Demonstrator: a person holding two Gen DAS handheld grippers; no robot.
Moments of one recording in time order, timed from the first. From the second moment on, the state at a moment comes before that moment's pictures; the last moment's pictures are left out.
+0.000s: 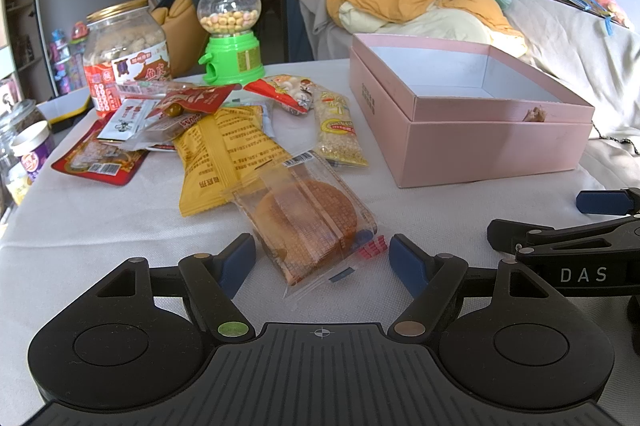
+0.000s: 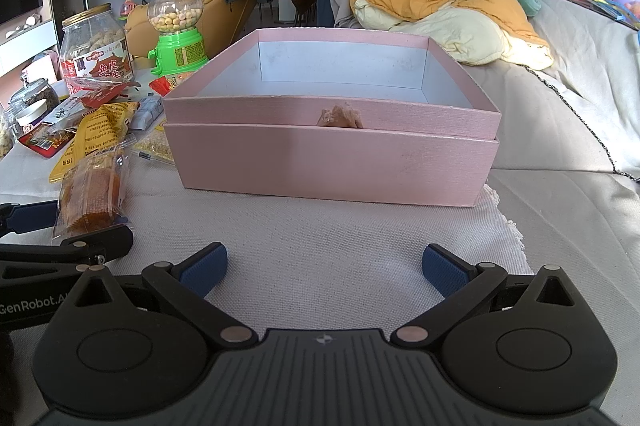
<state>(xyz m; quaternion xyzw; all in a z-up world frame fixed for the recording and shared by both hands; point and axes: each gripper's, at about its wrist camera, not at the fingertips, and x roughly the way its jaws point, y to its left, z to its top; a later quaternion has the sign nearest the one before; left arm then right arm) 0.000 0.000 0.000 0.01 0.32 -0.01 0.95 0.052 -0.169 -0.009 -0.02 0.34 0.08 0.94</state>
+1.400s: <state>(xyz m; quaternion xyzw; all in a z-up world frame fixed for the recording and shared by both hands) 0.023 0.063 0.028 -0.14 0.35 -0.07 0.92 0.137 -0.117 0.009 -0.09 0.41 0.13 0.90</state>
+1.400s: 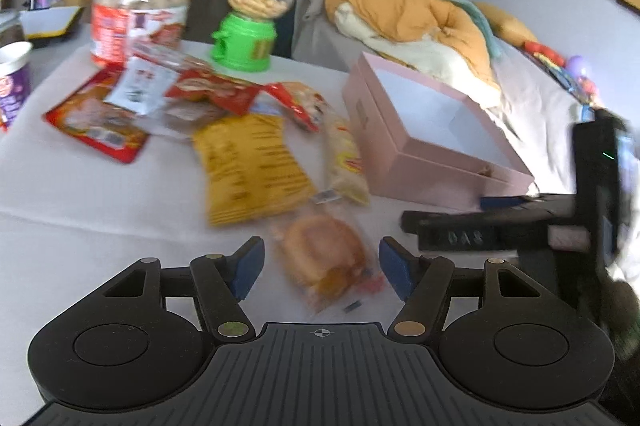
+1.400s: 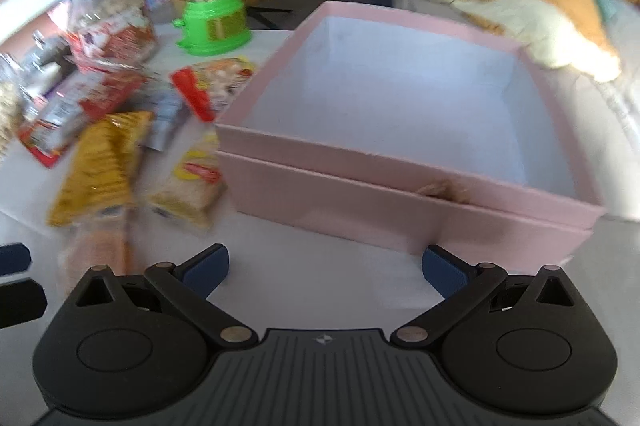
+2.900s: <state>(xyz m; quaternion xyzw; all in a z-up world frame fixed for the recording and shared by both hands) -0.018 0.134 0.004 -0.15 0.30 0.01 0.94 0.105 -0.069 0.019 -0.07 0.43 0.22 0.87</state>
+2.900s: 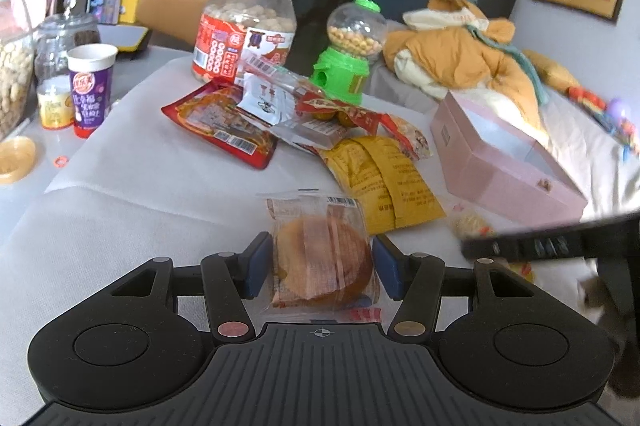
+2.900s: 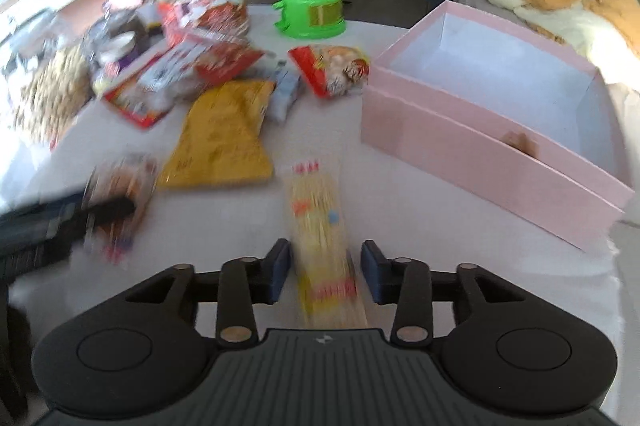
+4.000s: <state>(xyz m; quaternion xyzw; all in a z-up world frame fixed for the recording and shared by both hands) 0.228 -0.004 0.077 -0.12 0.31 -0.15 0.93 0.081 -0.197 0.096 0.06 0.37 0.21 0.90</state>
